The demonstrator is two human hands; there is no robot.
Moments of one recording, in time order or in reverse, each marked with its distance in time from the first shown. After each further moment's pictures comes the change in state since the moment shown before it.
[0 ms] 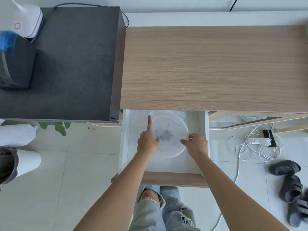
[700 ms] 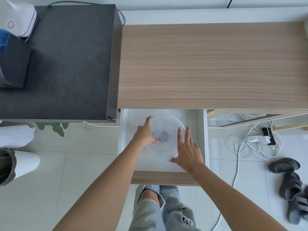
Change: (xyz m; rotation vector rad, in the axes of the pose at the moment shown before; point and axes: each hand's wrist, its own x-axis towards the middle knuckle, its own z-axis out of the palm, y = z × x) left_hand 0.024 0.006 -0.022 -0.025 -0.246 -0.105; right_hand -0.020 0.024 0.028 -0.854 -0.005 -0.537
